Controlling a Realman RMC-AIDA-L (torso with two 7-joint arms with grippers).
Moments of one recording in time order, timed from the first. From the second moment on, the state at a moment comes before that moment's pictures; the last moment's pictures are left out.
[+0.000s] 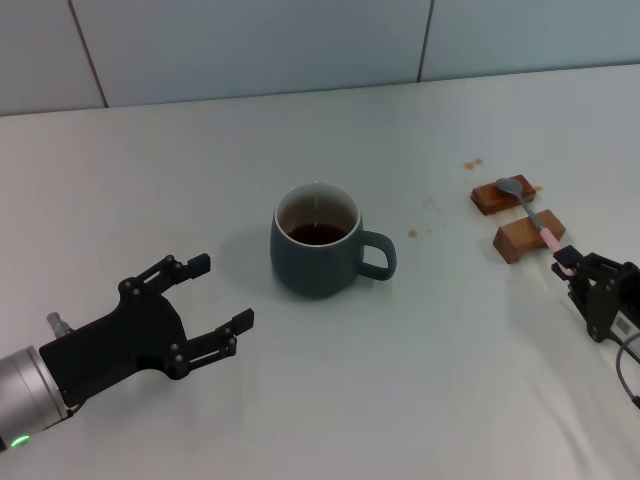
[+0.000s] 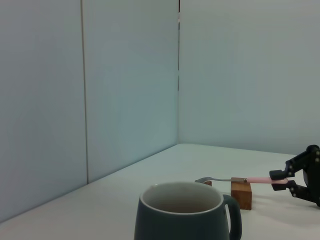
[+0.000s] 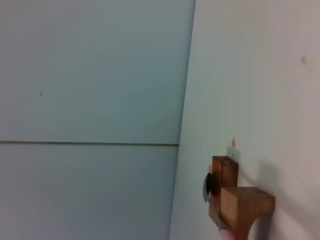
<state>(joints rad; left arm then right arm) -0.48 -2.07 0.54 0.17 1.87 1.46 -0.63 0.27 2.08 0.00 -0.04 -1.85 -1.29 1.88</state>
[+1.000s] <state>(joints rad) -0.47 -2.07 0.58 0.21 1.87 1.47 -0.66 0.37 2.09 -0.21 -1.32 -1.84 -1.93 2.05</state>
